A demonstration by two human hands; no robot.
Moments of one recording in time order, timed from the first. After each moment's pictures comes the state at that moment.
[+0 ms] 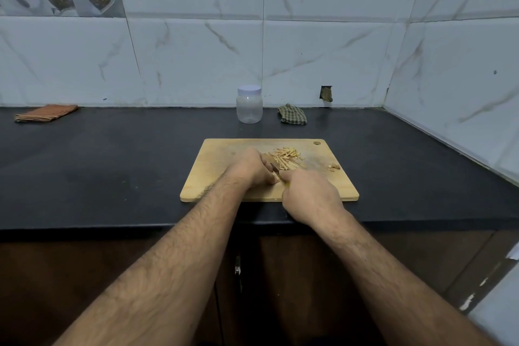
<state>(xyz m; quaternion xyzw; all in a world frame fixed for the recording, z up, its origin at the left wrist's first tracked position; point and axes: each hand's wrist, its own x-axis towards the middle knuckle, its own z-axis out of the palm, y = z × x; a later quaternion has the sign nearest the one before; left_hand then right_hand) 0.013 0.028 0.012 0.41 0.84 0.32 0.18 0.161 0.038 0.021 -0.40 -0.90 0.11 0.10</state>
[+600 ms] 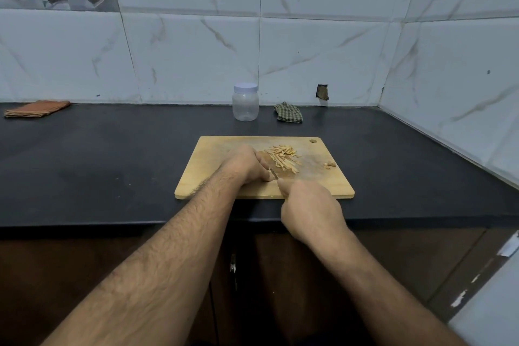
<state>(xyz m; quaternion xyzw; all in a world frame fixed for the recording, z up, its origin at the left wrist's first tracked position) 0.010 0.028 0.013 0.39 0.85 0.31 0.19 0.178 0.017 0.016 -0.41 -0.90 0.11 0.07</state>
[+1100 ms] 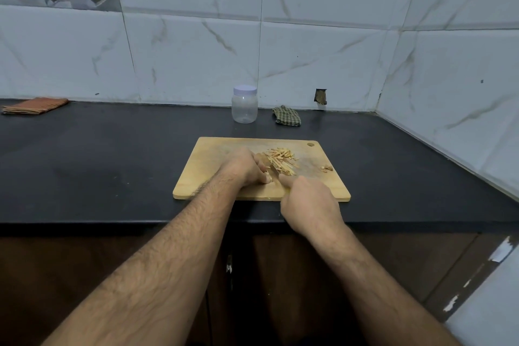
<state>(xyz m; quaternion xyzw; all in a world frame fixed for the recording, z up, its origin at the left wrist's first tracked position) 0.012 0.026 0.011 0.38 0.85 0.32 0.19 0.174 0.024 0.017 -0.44 -0.88 0.13 0.12</state>
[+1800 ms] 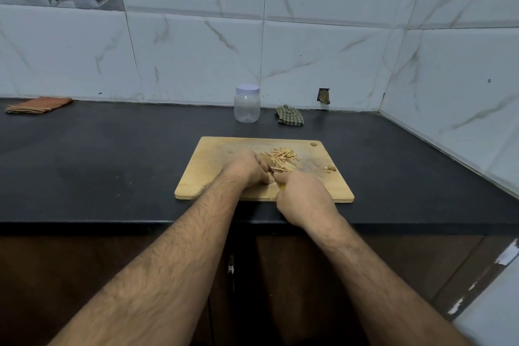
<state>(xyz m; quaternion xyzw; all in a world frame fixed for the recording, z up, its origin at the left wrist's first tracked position) 0.012 0.029 0.008 0.38 0.85 0.33 0.18 0.158 0.035 0.019 -0.42 -0.88 0.16 0.11</state>
